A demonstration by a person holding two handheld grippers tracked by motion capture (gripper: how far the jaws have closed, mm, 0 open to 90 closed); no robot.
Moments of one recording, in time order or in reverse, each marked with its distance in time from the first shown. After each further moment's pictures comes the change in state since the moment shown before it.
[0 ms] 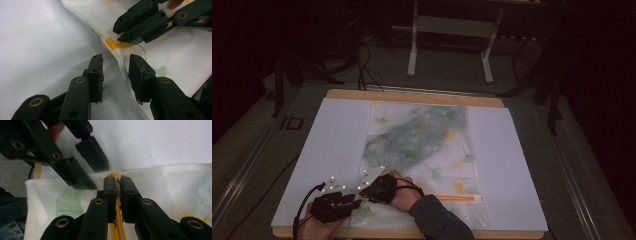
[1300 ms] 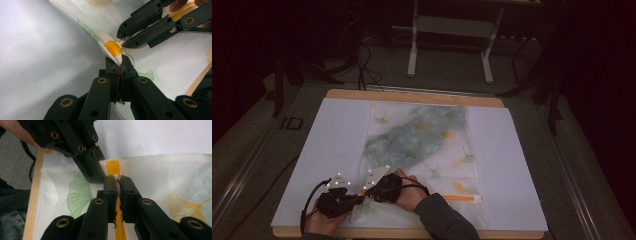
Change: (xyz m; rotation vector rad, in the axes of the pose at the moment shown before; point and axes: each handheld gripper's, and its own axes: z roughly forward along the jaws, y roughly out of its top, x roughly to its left) left arm 0.002 0.009 0.011 -0.003 -0.074 0.011; right arm -0.005 -0.010 -0.009 0.014 0.013 -0.014
